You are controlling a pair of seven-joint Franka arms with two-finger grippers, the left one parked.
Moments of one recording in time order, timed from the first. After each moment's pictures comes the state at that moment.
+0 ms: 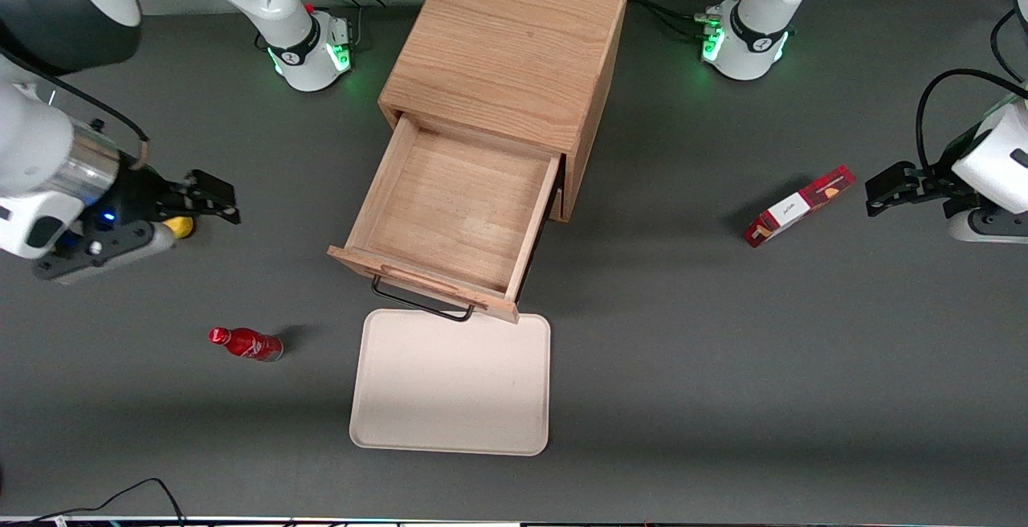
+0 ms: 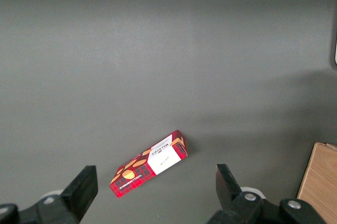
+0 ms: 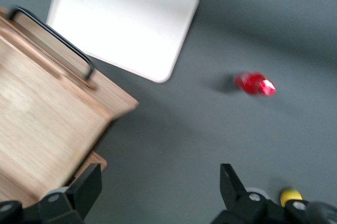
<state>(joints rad) 0.05 0.29 0.17 -1.28 0.05 1.55 -0.12</state>
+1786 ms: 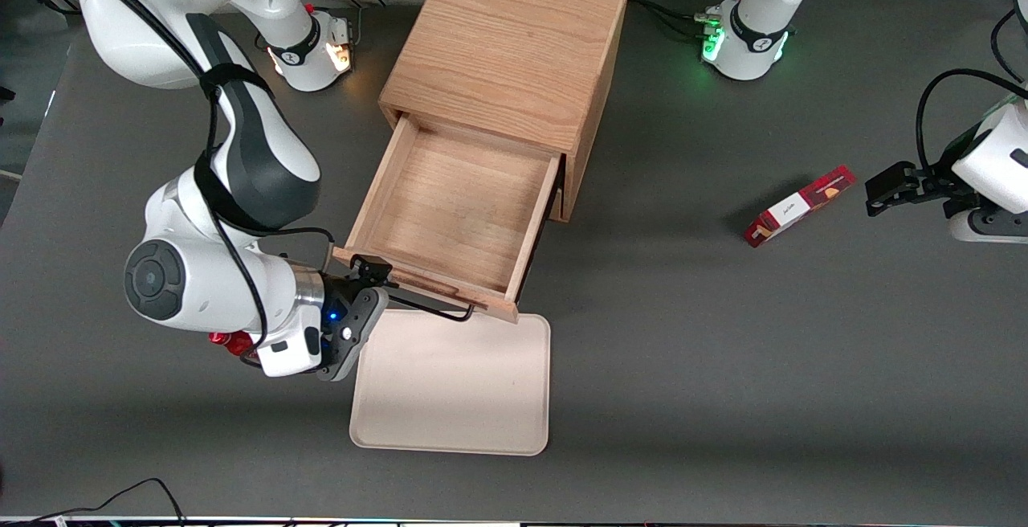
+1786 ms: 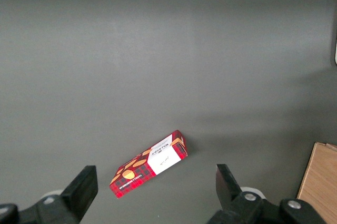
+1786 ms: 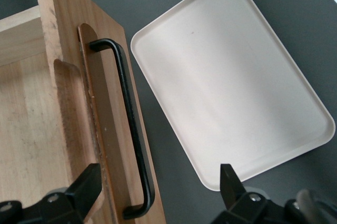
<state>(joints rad) 0.15 0.73 0.30 -1.01 0.10 1.71 -0.61</state>
